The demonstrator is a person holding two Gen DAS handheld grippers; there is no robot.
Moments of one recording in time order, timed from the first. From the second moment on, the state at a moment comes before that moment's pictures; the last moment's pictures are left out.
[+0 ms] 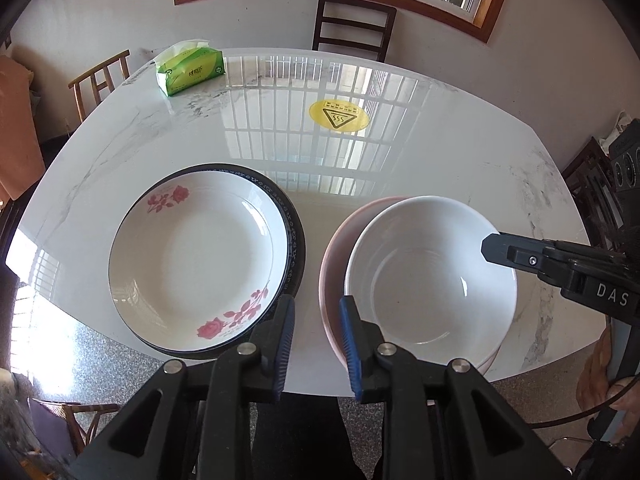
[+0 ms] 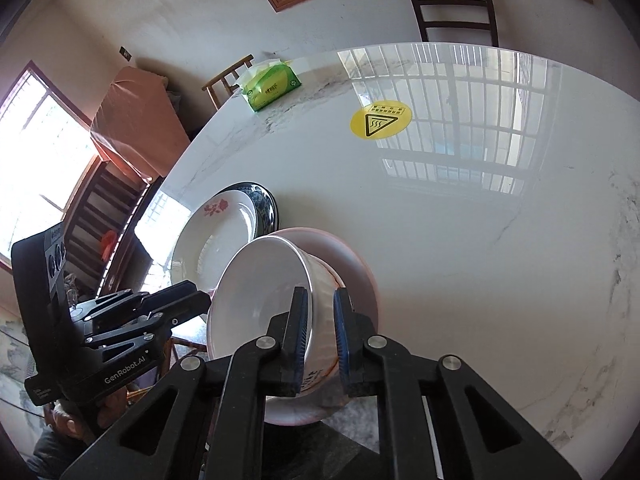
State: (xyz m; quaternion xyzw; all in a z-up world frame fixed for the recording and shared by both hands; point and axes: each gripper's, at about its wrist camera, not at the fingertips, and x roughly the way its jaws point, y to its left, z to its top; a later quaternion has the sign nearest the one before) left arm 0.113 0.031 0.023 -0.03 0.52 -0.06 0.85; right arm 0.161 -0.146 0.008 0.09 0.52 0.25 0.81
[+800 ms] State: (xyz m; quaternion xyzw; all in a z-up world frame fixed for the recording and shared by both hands) left arm 0.118 0.063 0.018 -0.09 0.54 -0.07 0.83; right arm 0.145 -0.185 0.003 0.13 0.51 0.24 0.81
